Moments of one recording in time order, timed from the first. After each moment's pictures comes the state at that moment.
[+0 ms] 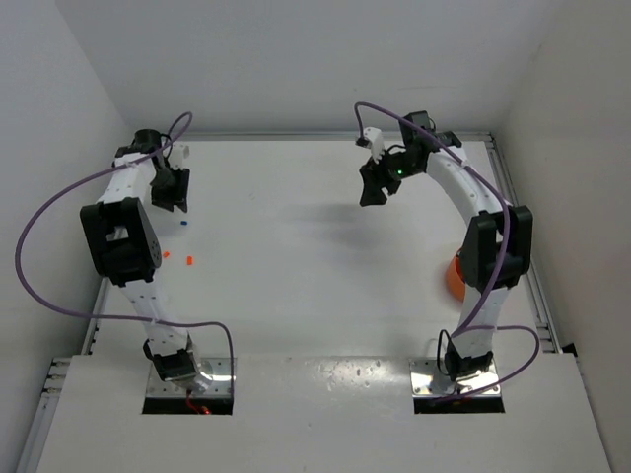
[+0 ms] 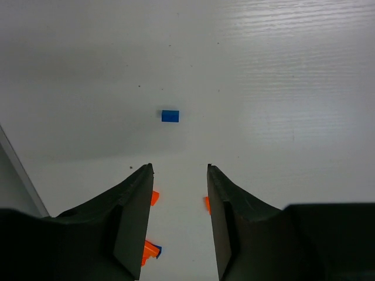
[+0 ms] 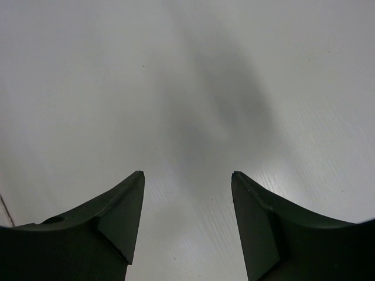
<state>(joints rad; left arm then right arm) 0.24 1.96 1.67 -0.87 0.12 0.25 0.20 1.94 1.71 -0.88 -0.68 -0.66</state>
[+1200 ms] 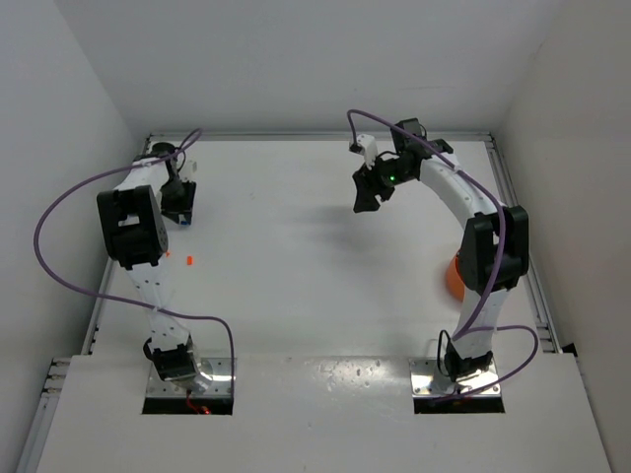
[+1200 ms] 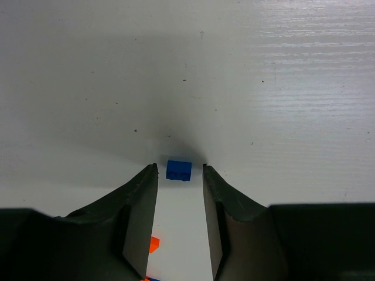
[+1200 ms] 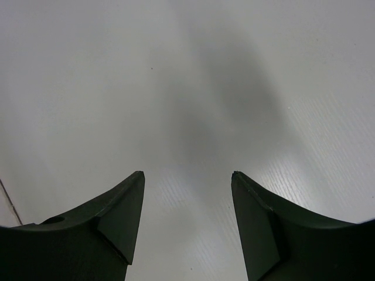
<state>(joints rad) 0.22 2.20 1.72 -0.83 0.00 0.21 0.25 1.92 1.62 -0.78 -0.66 -0.55</state>
